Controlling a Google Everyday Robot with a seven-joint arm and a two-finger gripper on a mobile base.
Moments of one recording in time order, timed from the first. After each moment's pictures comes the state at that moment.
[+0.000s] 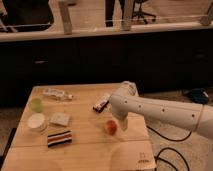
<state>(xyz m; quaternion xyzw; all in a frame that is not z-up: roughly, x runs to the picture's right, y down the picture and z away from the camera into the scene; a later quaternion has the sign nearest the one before) 0.060 0.167 0.804 -0.27 -0.11 -0.28 0.91</state>
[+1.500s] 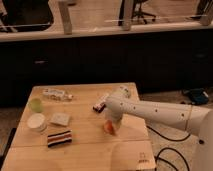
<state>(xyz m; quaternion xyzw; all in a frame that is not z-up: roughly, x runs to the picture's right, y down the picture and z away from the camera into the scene) 0.033 0.190 0.828 -0.28 -0.15 -0.29 0.90</state>
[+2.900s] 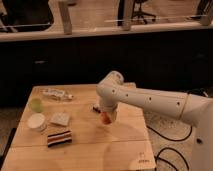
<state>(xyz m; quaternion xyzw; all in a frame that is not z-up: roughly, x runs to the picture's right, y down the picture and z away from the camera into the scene) 0.006 0.131 0.784 -0.28 -0.14 -0.34 0.89</state>
